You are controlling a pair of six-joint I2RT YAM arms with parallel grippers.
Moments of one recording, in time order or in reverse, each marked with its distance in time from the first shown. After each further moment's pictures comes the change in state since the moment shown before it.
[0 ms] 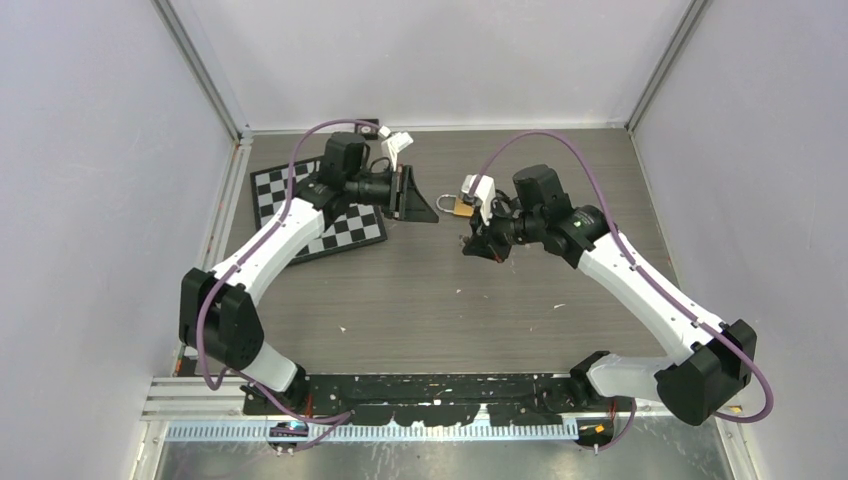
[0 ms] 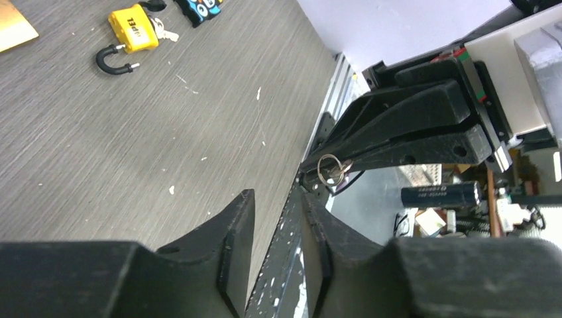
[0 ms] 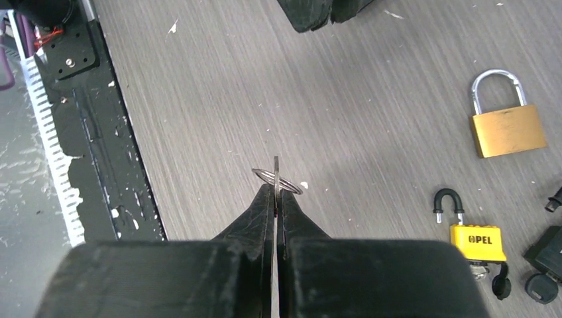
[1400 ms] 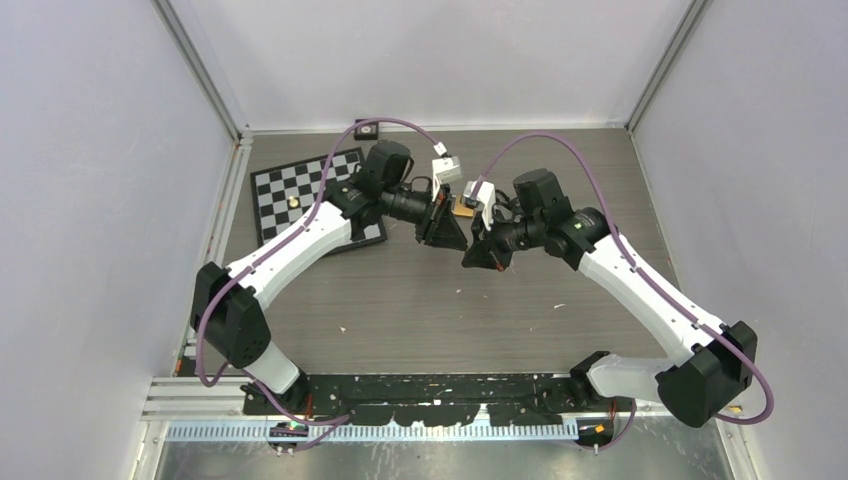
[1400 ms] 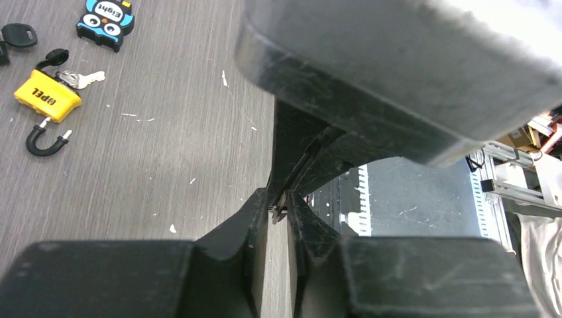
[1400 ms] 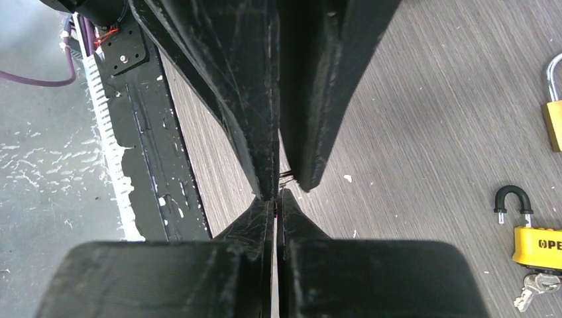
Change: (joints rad) left arm -0.213 0.045 0.101 -0.119 0.042 0.458; right arm 0.000 -0.010 -0.020 -0.051 -0.101 0.057
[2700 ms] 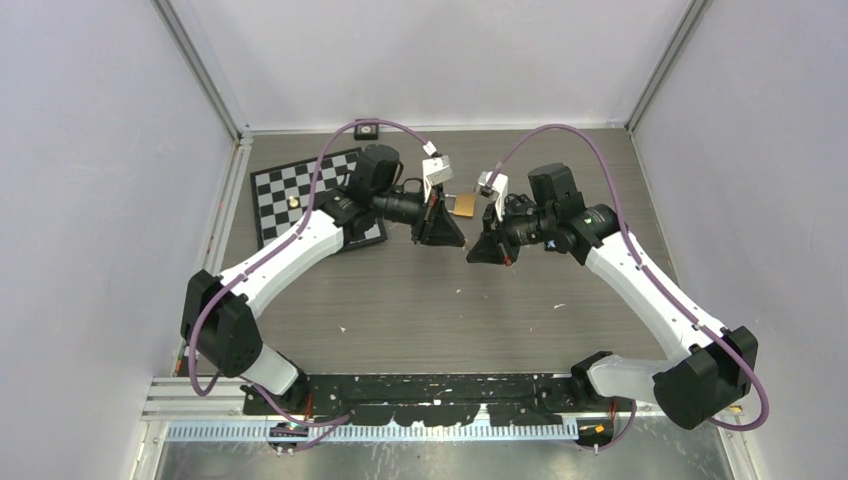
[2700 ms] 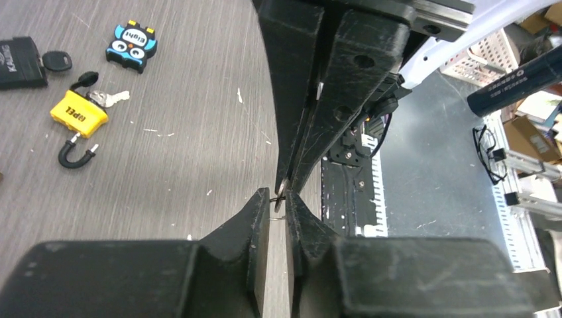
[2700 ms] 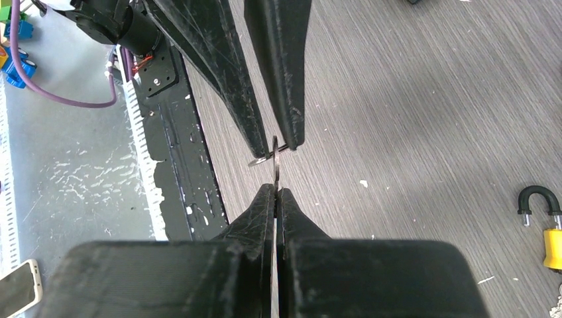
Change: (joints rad) left arm 0.020 -0.064 -0.102 0.153 -0.007 -0.023; right arm -0.106 -0.005 -0.005 0.007 -0.137 0.058
